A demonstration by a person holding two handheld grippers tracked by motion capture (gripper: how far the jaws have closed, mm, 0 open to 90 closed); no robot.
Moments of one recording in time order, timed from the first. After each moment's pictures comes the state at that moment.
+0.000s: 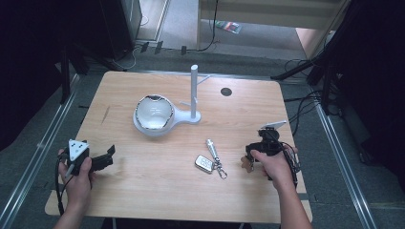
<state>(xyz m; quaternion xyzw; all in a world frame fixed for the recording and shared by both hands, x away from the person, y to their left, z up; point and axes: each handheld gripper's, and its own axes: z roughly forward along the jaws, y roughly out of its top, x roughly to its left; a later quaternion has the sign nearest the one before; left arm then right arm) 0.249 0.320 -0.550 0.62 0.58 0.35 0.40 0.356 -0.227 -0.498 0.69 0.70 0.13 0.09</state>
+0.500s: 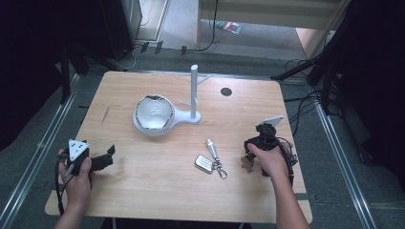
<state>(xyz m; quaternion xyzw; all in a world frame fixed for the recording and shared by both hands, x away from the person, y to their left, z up) 0.249 0.320 -0.549 0.62 0.58 0.35 0.40 0.373 -0.218 -0.498 0.74 0.67 0.08 0.06</state>
